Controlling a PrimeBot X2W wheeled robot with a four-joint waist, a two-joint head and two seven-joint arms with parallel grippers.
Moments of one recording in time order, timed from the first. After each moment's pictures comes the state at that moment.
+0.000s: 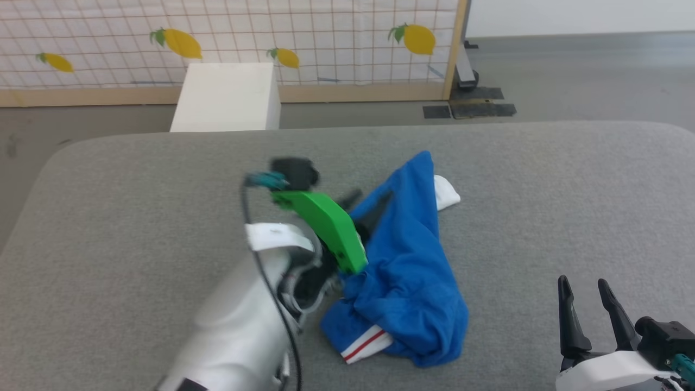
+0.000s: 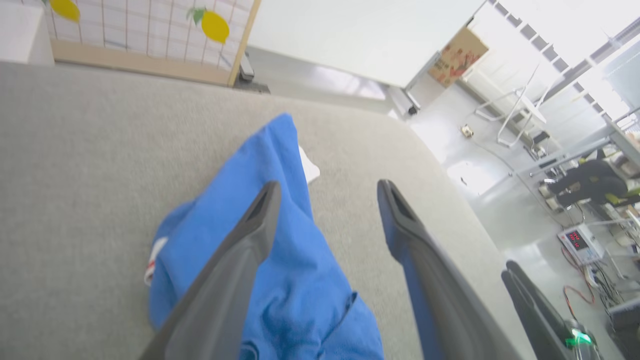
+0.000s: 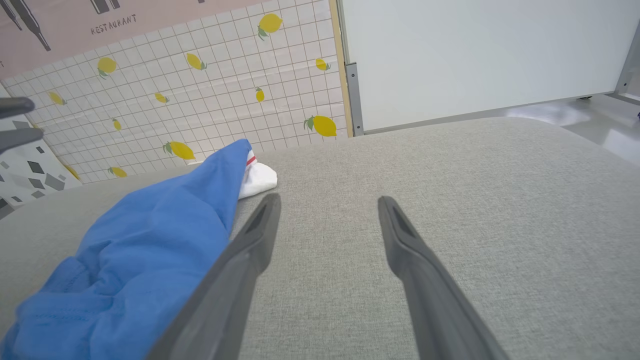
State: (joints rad) left arm -0.62 0.07 -0.62 0.56 -0.97 -0.07 0.16; right arm 0.07 -0.05 -0.11 0.19 0.21 0.13 -0.23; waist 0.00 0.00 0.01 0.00
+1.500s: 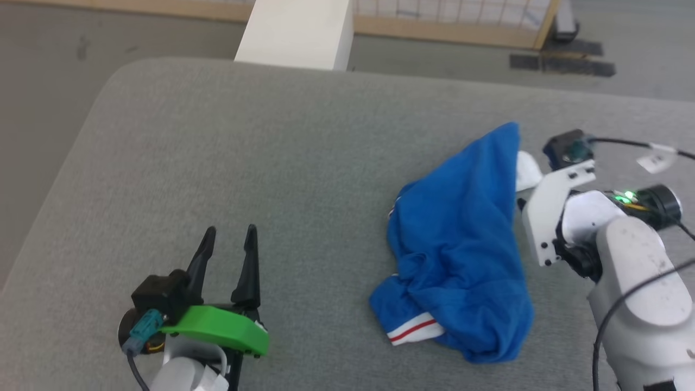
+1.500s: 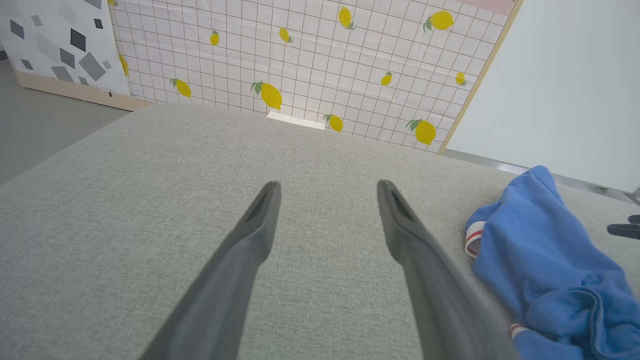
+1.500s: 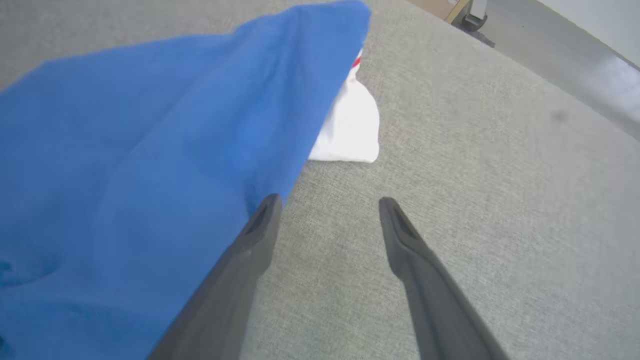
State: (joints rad) left arm -0.09 0.21 -0.29 0.08 -0.47 0.08 -0.26; right arm -0.53 -0.17 0.08 0.45 0.01 0.13 0.66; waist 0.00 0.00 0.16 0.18
